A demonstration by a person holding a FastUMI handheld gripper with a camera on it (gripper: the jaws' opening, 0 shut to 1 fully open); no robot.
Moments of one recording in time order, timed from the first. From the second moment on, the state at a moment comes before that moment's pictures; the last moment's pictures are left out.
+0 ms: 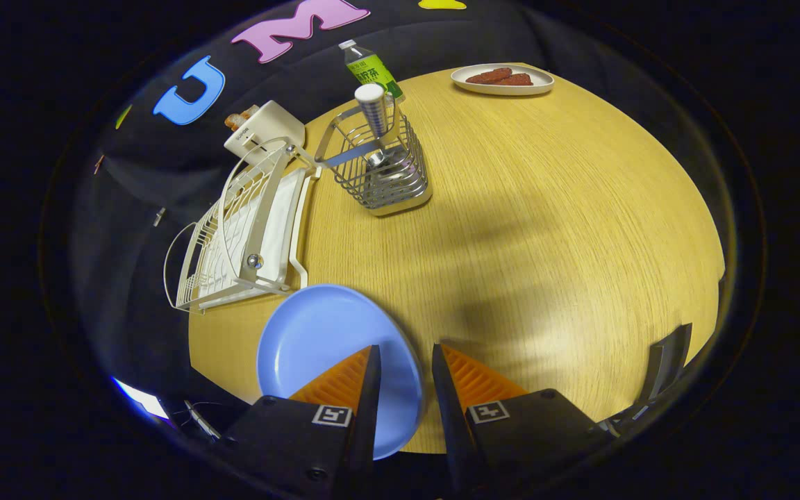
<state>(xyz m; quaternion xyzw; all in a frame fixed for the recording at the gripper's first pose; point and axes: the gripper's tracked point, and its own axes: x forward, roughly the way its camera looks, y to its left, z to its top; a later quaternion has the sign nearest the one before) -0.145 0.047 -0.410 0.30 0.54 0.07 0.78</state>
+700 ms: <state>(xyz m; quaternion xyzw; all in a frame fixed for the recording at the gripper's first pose) -0.033 -0.038 -0.309 0.12 0.39 0.06 0.91</state>
